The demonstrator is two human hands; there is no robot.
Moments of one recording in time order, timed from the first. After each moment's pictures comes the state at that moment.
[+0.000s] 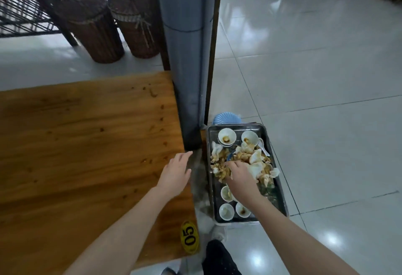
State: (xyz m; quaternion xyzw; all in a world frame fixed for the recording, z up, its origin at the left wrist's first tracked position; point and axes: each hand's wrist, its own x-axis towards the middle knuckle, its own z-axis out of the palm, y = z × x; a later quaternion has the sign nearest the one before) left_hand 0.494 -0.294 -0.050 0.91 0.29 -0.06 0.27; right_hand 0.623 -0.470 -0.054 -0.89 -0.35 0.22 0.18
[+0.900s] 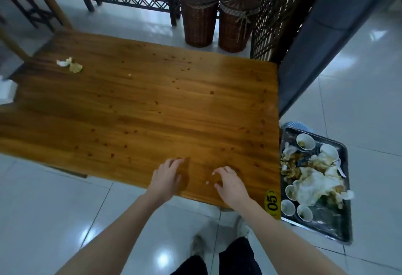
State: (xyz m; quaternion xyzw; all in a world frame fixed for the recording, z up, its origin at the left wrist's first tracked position) left_hand 0.149 -0.257 -0.057 0.83 0.49 -0.02 0.26; right_hand 0.343 -0.362 -0.062 -0.79 -0.55 0.26 0.11
